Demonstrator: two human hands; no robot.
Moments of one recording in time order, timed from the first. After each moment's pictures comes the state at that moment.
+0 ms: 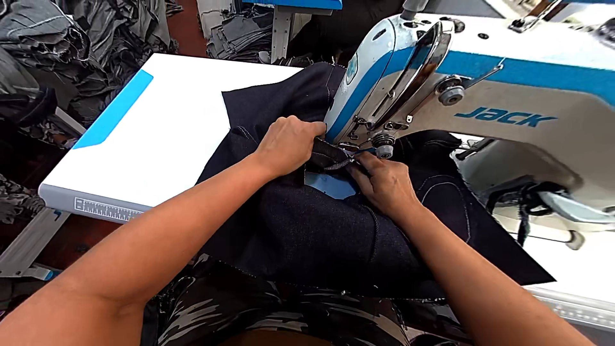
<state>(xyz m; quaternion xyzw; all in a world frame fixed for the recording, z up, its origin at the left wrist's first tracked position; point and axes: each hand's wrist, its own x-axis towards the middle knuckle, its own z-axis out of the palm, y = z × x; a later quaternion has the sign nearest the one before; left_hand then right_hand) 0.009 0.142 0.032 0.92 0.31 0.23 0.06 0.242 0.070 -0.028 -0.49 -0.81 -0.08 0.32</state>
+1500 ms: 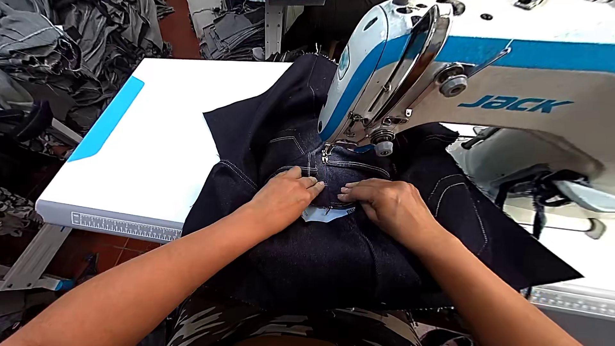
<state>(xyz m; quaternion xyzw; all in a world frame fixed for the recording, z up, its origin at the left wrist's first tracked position) 0.000 0.085 -0.011 0.97 0.24 0.08 0.03 0.240 0.029 -0.031 -0.49 -0.83 -0.02 0.26</state>
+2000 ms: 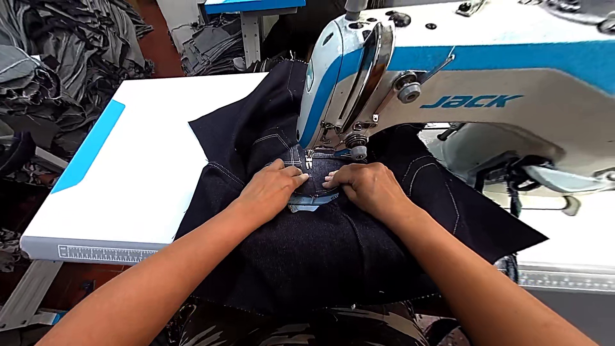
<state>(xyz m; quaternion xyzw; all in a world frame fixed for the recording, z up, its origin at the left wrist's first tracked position) 0.010 0.119 -0.009 0.96 0.27 0.07 0.05 0.244 0.060 -0.033 -0.52 -0.80 0.00 0.28</state>
